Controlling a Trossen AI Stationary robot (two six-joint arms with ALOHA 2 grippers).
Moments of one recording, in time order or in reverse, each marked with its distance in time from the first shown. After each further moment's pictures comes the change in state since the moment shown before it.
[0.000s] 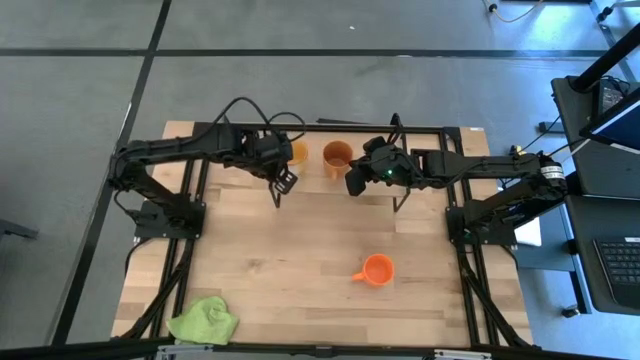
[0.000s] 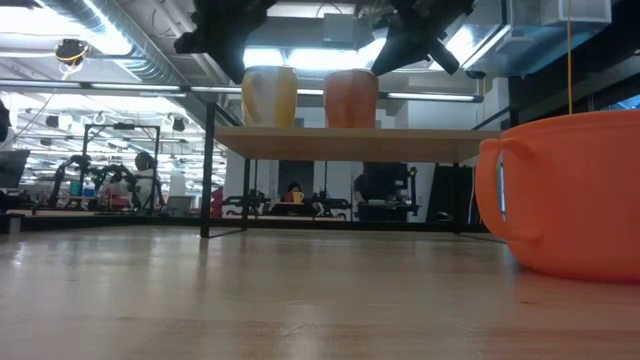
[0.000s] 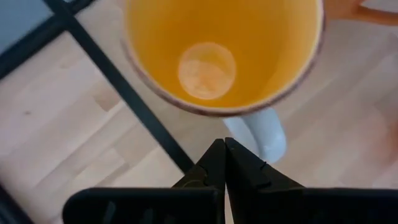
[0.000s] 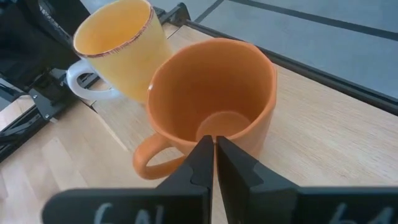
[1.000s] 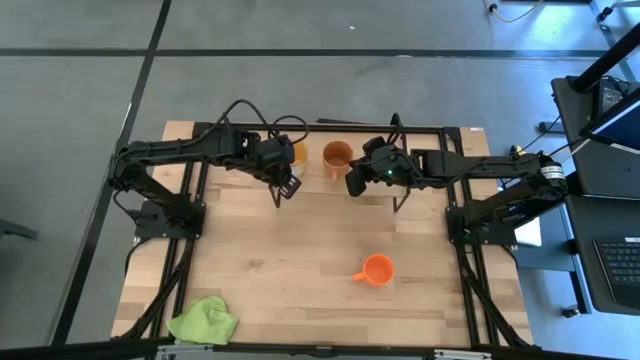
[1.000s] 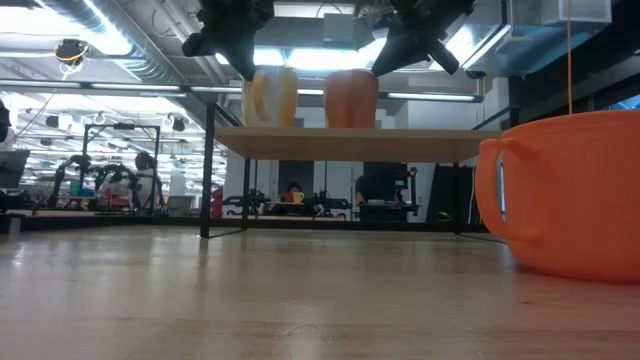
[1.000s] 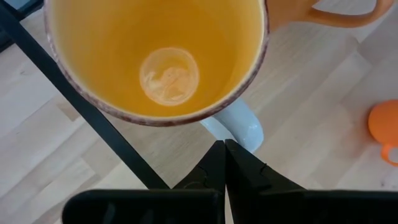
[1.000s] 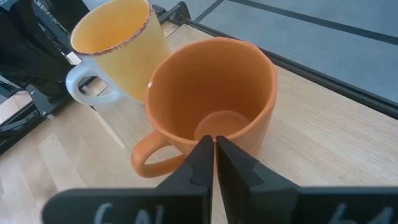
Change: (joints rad) left arm -0.027 0.000 -0.023 0.086 0.054 0.002; right arm 0.000 0.000 0.000 -0.003 0.000 -0.019
